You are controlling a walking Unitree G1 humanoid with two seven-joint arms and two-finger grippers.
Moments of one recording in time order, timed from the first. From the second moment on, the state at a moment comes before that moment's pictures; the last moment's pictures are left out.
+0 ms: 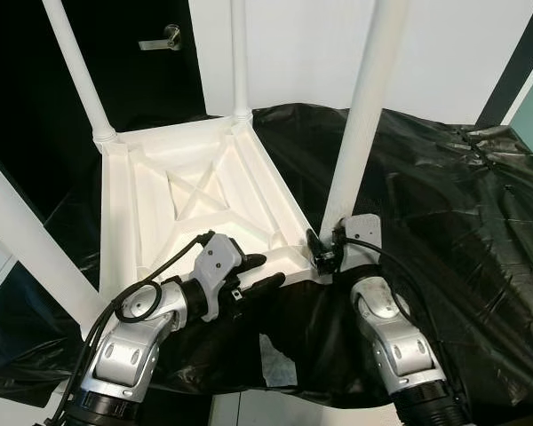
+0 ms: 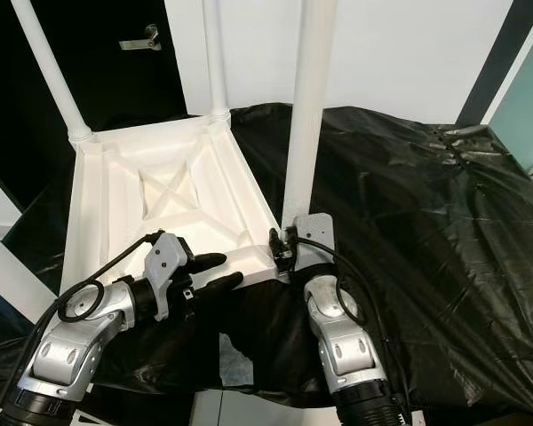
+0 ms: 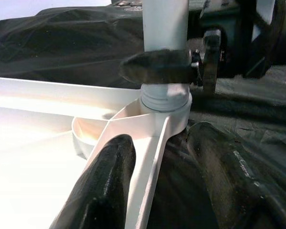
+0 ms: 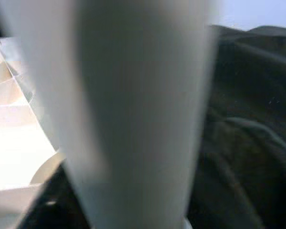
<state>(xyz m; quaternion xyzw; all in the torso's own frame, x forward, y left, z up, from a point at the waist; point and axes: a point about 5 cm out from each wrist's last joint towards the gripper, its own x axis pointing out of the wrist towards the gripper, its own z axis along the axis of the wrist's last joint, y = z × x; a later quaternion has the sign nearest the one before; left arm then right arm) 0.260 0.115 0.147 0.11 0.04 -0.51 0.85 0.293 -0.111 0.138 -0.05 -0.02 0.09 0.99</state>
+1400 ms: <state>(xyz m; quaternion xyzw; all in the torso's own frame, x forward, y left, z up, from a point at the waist) 0.251 0.116 0.144 0.11 0.04 -0.51 0.85 0.327 -0.147 0.134 -0.11 0.00 0.37 0.92</state>
